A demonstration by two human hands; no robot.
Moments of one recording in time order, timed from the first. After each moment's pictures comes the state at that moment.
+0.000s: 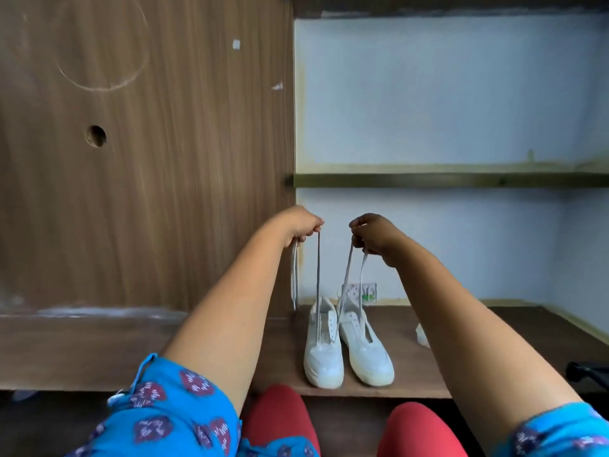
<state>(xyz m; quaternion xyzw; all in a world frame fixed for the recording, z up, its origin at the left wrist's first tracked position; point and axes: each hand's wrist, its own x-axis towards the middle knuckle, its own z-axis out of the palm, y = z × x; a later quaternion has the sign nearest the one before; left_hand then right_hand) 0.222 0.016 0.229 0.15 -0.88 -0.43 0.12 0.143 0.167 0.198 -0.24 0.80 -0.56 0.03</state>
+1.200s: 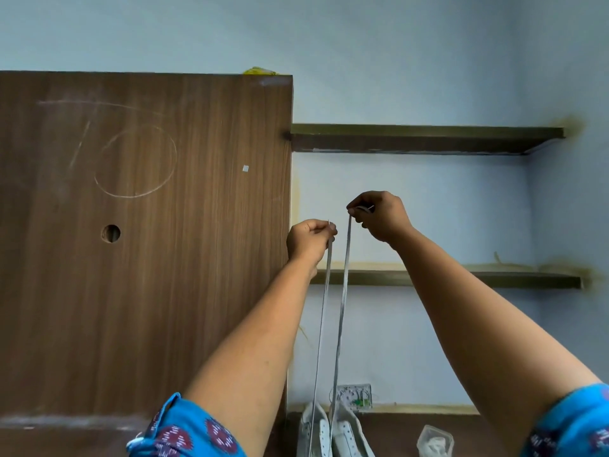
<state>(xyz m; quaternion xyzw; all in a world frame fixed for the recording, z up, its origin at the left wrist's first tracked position) 0.227 0.069 0.353 -0.07 -0.64 -0.63 0.44 0.186 0.211 0.400 -0.38 0.72 -0.46 -0.35</state>
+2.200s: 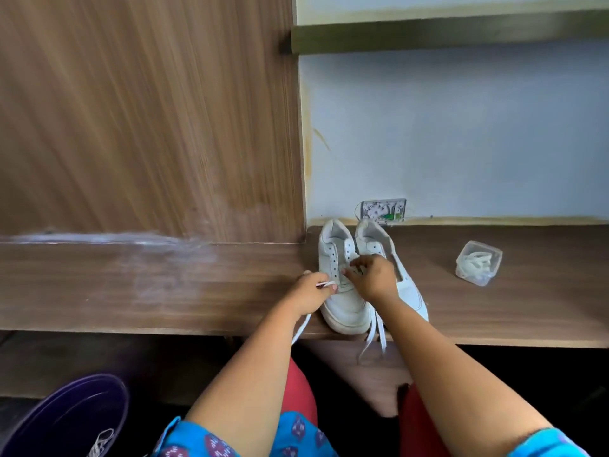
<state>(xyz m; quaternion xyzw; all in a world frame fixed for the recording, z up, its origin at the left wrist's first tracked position) 0.121 -0.040 -0.080 0.17 -0.89 -0.42 0.02 0.047 0.098 -0.068 -0.17 0.88 -0.44 0.00</state>
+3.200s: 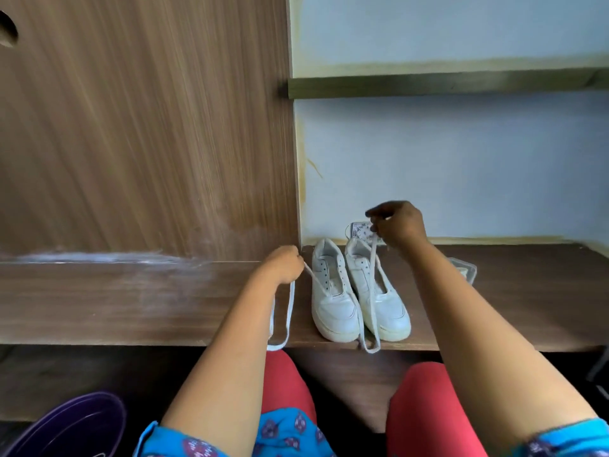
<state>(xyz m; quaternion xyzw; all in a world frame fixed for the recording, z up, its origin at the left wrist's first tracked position) 0.157 -0.044 0.042 0.22 -0.94 -0.26 0.04 0.044 0.144 0.075 -0.18 0.84 -0.51 -0.08</state>
